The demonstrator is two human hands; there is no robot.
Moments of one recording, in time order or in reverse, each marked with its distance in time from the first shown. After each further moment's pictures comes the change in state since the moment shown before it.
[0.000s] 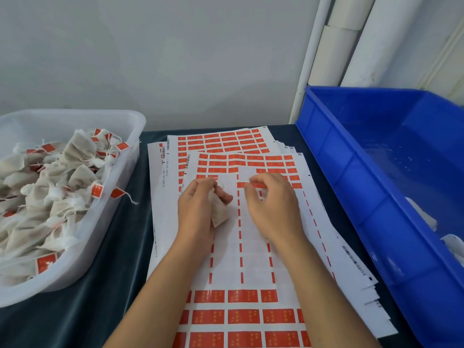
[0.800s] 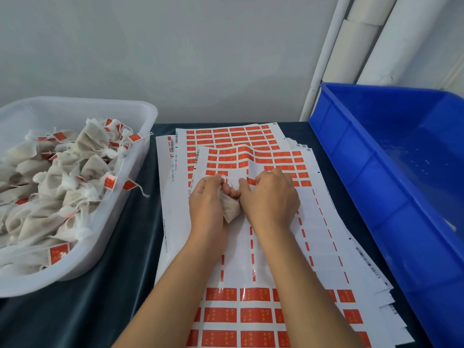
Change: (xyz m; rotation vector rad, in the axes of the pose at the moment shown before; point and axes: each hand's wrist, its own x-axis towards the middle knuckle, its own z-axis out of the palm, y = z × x) left_hand 0.009 -0.008 0.001 -0.300 0.004 -0.133; right_hand 0.017 -0.022 0.043 -0.442 0.174 0.095
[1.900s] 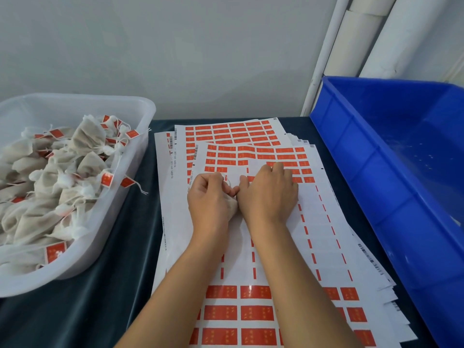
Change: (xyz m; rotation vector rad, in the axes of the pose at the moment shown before) left_hand -0.009 -0.003 0.006 0.144 0.081 0.197; right_hand -0.001 -0.007 0.008 -0.143 0.021 -0.011
